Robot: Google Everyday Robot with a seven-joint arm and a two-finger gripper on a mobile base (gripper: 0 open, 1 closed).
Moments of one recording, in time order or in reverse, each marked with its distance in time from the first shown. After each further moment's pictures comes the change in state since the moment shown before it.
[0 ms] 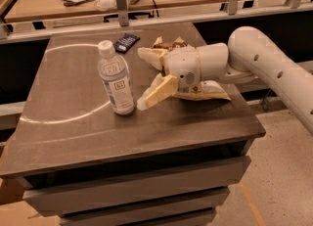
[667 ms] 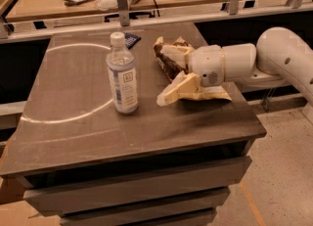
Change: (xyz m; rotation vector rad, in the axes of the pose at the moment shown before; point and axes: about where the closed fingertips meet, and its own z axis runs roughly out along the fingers) arm 0.008 -0.010 -0.054 0.142 0.035 0.015
